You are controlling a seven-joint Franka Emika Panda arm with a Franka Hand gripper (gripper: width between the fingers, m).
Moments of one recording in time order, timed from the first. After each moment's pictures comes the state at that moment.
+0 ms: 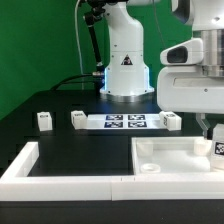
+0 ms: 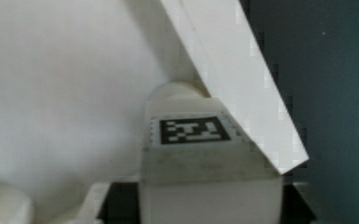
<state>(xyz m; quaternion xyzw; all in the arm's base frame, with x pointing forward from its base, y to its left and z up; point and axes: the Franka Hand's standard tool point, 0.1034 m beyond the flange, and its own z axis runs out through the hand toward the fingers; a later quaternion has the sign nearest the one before) 0.631 0.118 0.076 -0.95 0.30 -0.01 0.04</state>
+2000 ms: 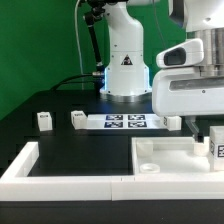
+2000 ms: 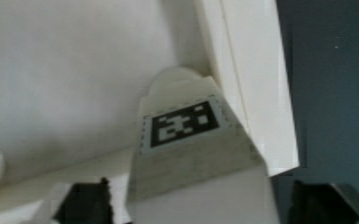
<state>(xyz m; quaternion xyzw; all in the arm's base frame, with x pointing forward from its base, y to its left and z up) 0.634 0.115 0.076 -0.99 0.14 -0.04 0.05</state>
